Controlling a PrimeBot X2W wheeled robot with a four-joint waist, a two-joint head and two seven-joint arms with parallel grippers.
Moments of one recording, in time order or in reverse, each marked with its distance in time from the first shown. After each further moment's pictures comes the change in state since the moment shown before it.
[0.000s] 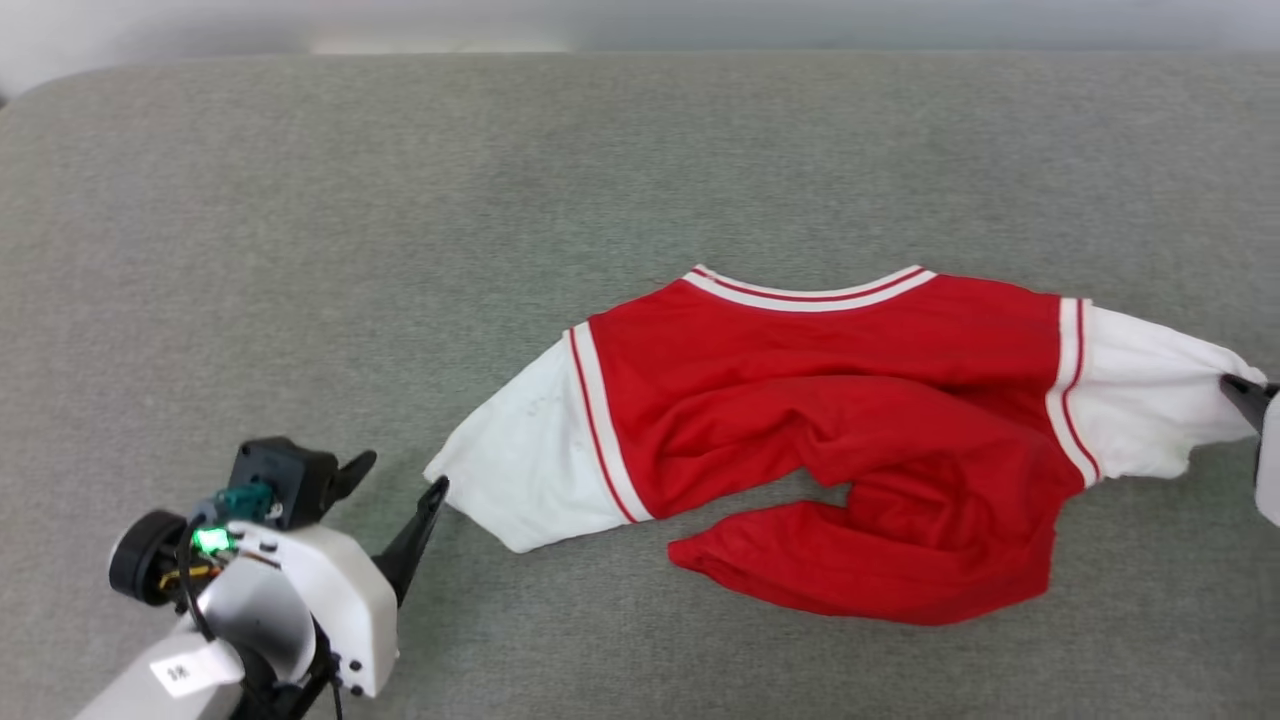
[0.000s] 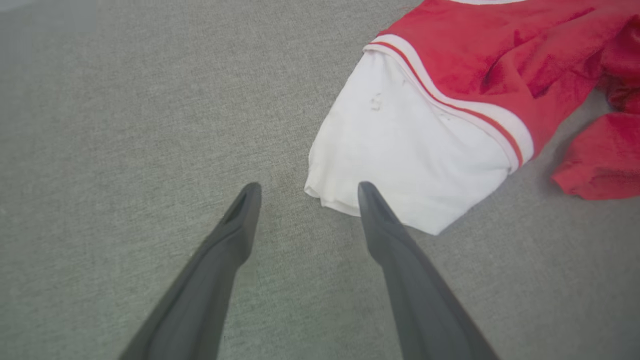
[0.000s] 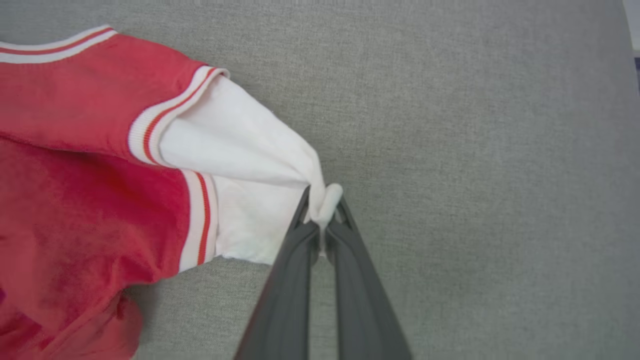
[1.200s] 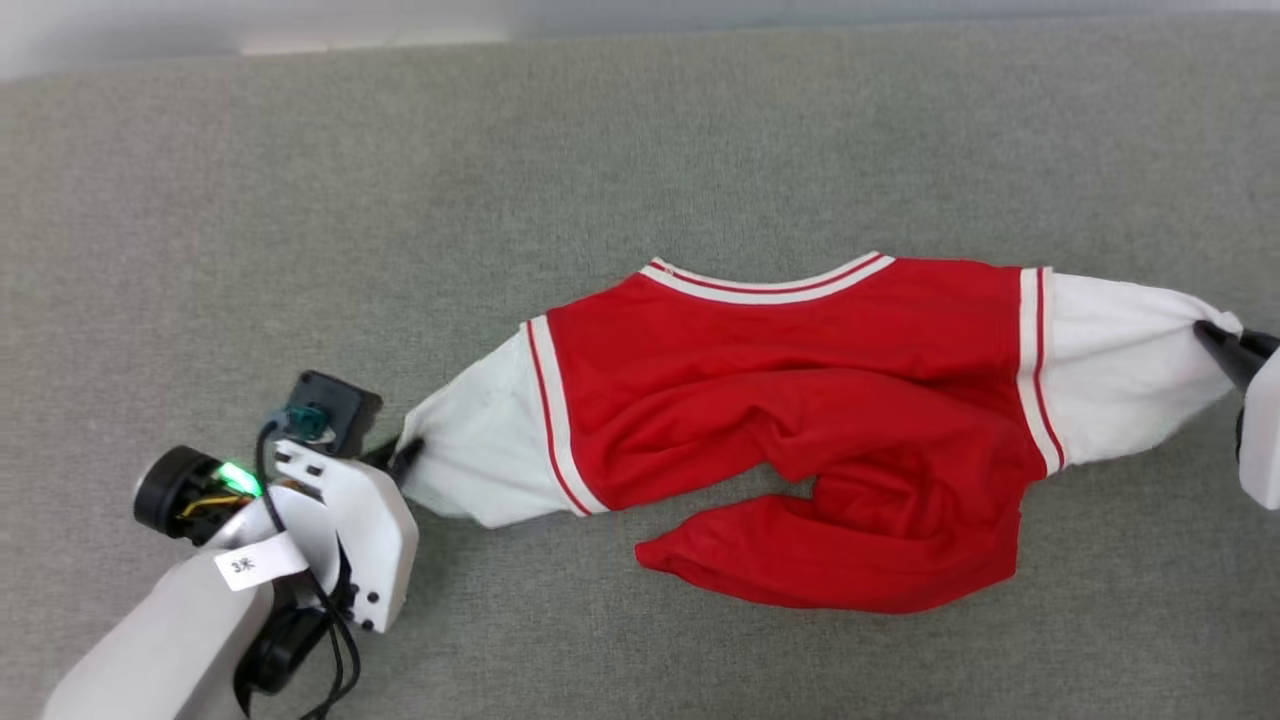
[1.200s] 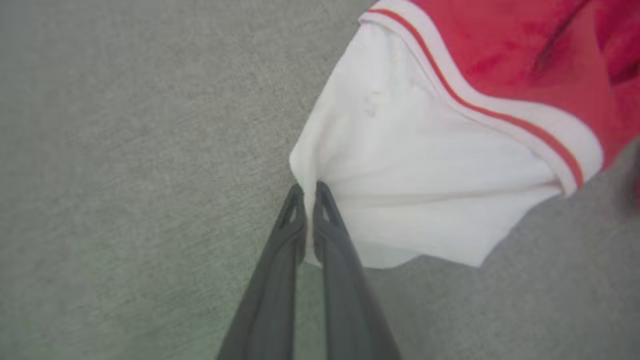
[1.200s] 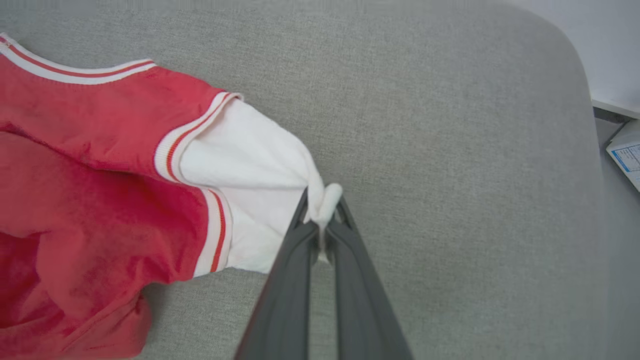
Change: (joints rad) left arm -0.214 -0.047 -0.105 0.227 0.040 -0.061 0.141; right arm -0.025 -0.026 0.080 -0.107 0.018 0.000 -0.062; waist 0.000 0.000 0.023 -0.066
